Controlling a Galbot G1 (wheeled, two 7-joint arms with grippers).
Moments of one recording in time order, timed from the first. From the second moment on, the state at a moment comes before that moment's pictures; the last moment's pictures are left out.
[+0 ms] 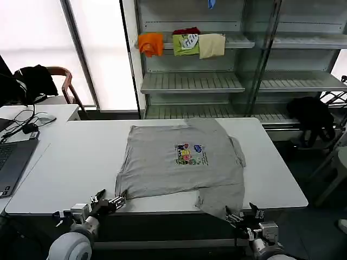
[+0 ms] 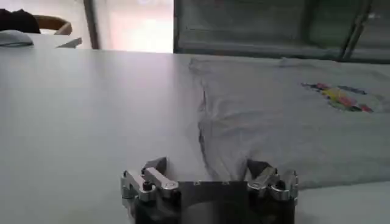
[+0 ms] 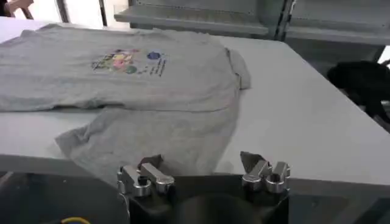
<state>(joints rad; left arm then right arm) 1.37 -1.06 -0.43 -2.03 -0.64 0.54 -0.26 -1.50 1.00 0.36 2.22 0.57 -0.58 0.42</state>
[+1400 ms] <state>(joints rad) 1.23 -1.06 -0.41 -2.08 -0.73 0.53 -0.32 -1.26 0.97 0.38 2.18 0.57 -0.54 0.30</state>
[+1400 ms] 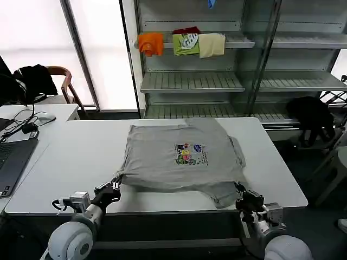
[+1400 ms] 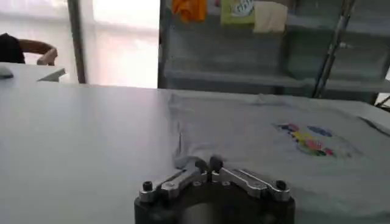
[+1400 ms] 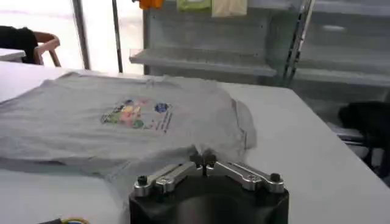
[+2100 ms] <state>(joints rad) 0.89 -1.17 -0.26 -1.80 -0.72 0.47 -0.38 -0.81 1.04 0.23 1.78 0.47 -0.45 0.20</state>
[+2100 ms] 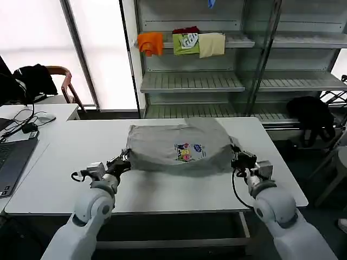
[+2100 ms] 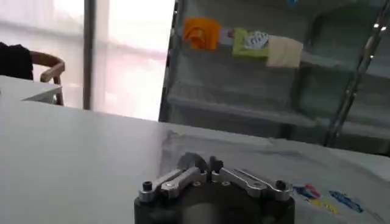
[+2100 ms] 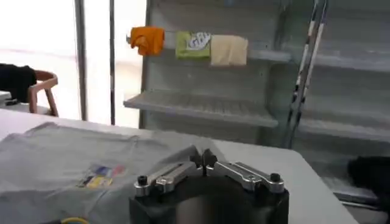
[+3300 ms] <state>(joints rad) 0.75 -1.18 -0.20 -1.54 -0.57 0.43 -0.27 -0.77 1.06 0.19 1.60 0.40 -0.39 0.16</state>
